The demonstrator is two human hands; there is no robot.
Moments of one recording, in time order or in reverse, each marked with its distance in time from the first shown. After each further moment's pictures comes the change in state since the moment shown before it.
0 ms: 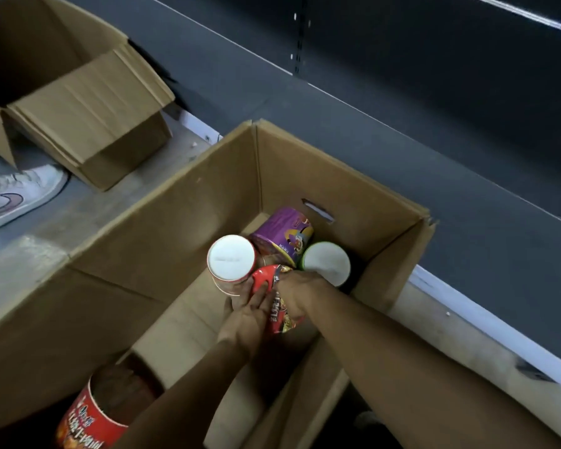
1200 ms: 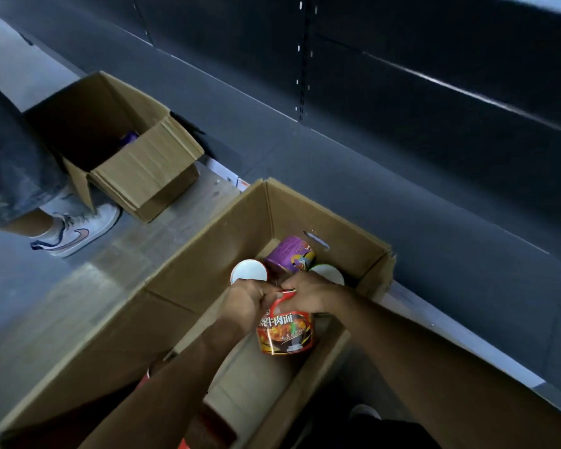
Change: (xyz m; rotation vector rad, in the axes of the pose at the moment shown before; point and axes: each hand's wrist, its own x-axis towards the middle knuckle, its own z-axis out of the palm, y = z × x) left_hand -0.104 0.024 -0.174 -0.674 0.359 0.054; right_hand -0.130 0.013 -0.097 0.759 0.041 -0.128
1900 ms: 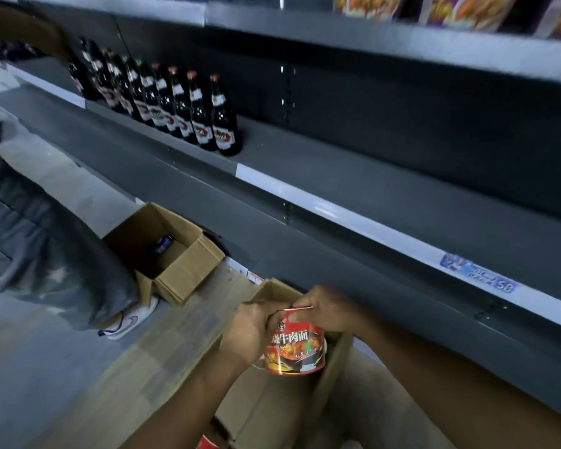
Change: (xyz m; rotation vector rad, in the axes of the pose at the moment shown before) left_hand -0.118 0.244 -0.237 0.126 0.089 0.291; right_hand -0.286 -0.204 -0.152 0.079 0.276 -0.124
